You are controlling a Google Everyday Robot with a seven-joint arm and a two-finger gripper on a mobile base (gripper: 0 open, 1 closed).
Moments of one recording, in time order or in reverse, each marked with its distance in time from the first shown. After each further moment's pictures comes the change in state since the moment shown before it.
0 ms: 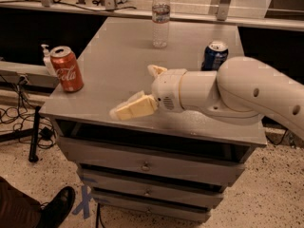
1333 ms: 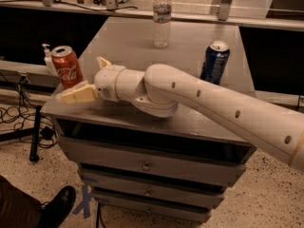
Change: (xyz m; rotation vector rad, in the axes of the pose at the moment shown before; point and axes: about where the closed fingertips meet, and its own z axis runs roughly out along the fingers) arm -0.040 -0.004 0.170 -0.056 -0.230 -0.001
